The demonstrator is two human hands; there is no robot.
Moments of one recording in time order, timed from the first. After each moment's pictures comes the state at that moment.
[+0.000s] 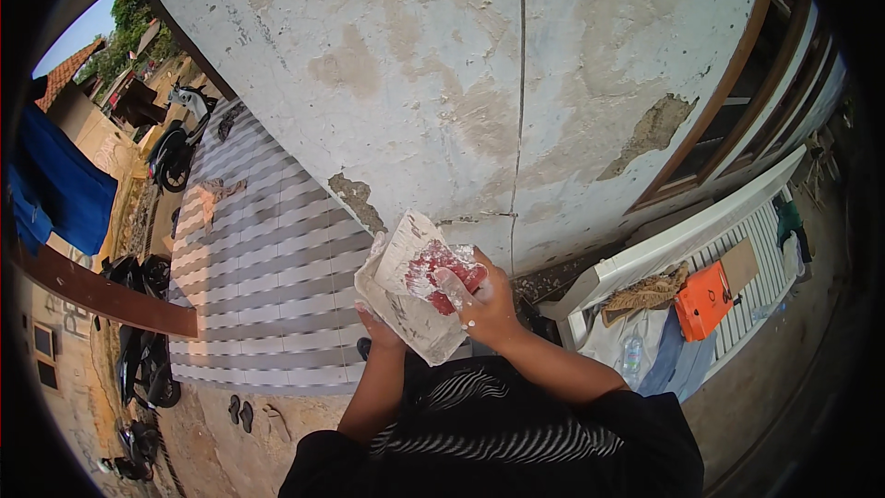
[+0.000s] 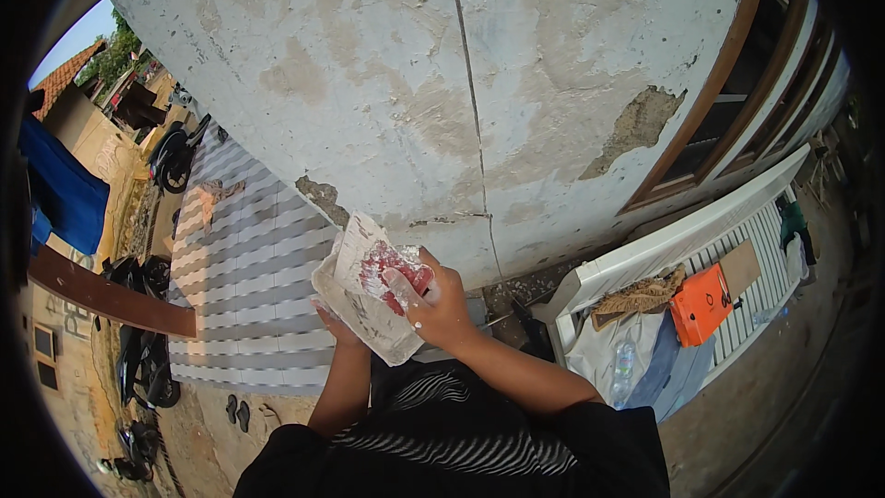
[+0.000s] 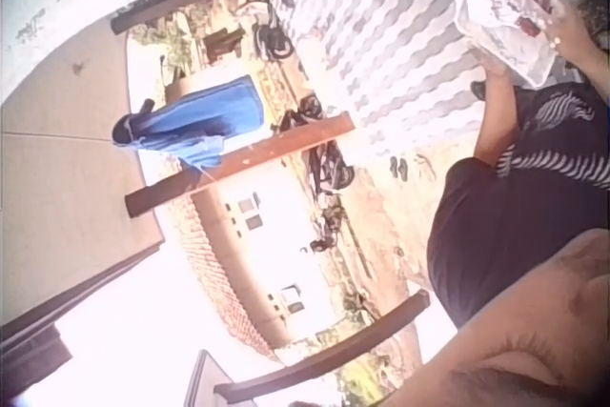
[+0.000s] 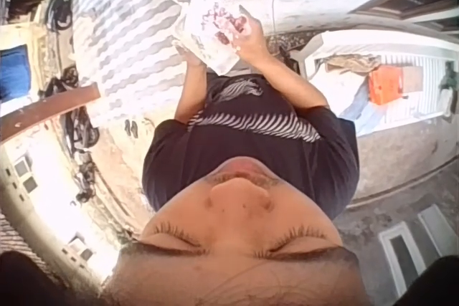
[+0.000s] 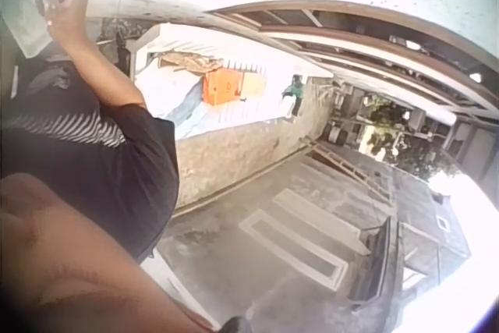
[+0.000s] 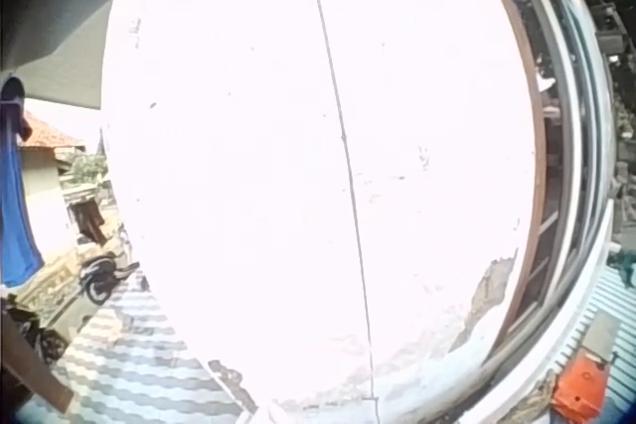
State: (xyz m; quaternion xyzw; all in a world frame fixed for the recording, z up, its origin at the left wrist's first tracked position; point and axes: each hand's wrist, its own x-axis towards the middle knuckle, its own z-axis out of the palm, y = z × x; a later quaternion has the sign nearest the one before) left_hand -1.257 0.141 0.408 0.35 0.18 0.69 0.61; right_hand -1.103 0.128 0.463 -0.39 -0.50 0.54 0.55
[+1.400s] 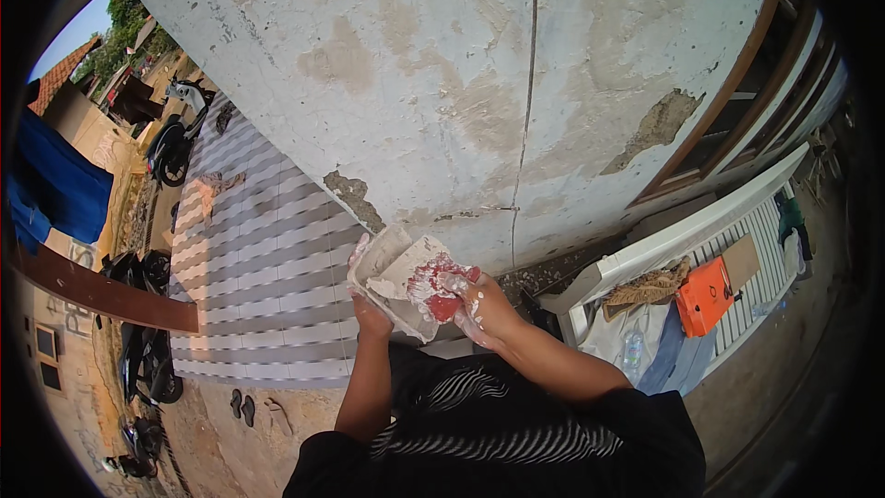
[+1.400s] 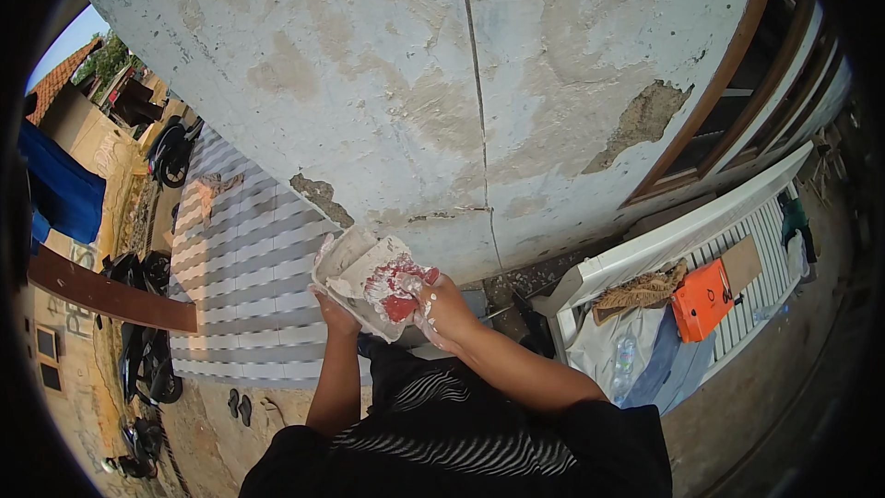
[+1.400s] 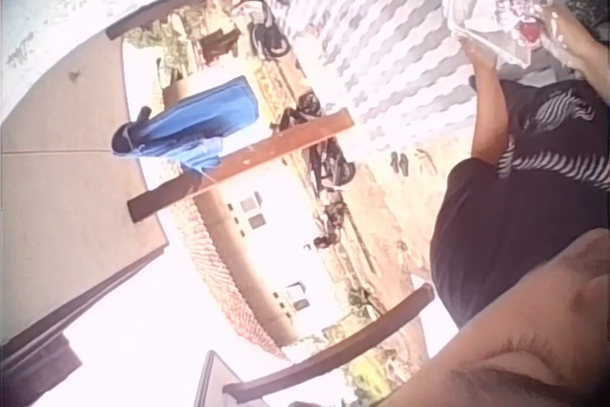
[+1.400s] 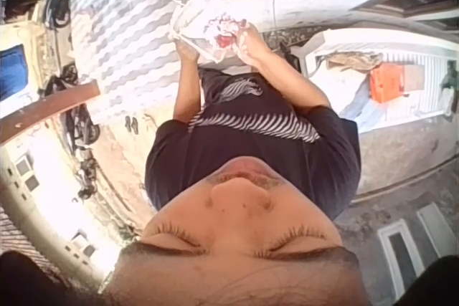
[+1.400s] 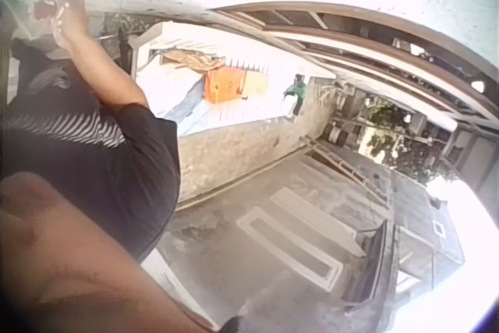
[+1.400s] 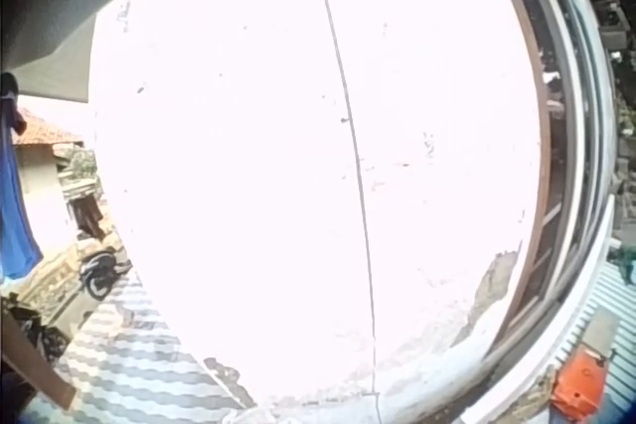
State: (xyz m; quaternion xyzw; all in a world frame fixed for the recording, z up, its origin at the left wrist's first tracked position) left_hand -1.289 0.161 0.378 0.47 0.32 0.65 0.50; right_hand -1.110 0.137 0.425 -0.28 -0.11 0.81 0.49
